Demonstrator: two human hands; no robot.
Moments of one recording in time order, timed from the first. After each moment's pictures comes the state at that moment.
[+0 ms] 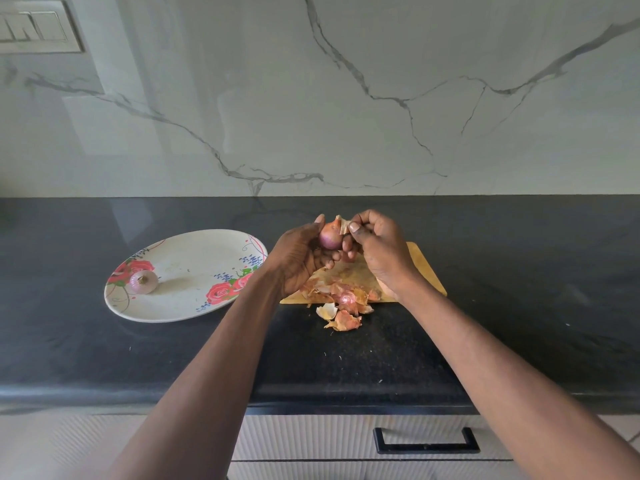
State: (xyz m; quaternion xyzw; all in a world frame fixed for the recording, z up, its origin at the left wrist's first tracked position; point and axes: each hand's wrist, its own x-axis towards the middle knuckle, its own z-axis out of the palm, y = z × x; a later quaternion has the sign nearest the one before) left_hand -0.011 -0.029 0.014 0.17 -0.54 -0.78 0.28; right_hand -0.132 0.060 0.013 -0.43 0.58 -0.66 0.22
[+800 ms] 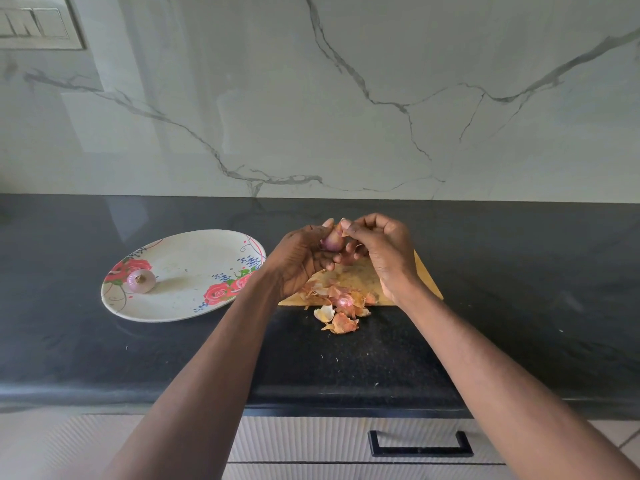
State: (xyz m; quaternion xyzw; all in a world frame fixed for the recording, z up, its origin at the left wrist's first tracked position) left_hand -0.012 -0.032 0.012 0.17 -0.54 -0.78 0.28; right_hand -0.132 0.066 0.016 -0.39 0.54 -0.72 0.21
